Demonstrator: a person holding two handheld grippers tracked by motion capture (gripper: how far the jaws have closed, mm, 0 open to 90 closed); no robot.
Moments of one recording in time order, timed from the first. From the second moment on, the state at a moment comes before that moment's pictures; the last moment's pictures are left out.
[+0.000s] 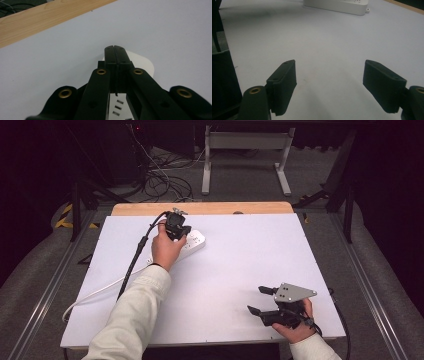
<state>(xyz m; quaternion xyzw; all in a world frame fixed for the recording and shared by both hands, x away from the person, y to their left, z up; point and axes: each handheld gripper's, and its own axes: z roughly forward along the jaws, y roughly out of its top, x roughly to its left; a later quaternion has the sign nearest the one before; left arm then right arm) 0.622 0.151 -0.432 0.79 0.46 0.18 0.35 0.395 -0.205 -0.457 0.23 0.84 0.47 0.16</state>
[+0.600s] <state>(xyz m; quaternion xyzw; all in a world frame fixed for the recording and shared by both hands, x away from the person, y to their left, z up) 0.632 0.141 -0.443 0.79 0.47 0.18 0.35 0.394 -0.205 -0.456 0.23 0.84 0.47 0.16</state>
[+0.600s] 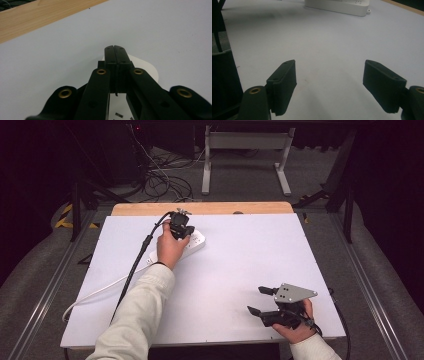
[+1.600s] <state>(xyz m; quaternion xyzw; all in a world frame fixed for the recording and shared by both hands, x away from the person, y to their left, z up) 0.634 0.137 -0.452 0.80 0.47 0.18 0.33 0.394 -0.206 -0.456 0.23 0.84 0.47 0.15</state>
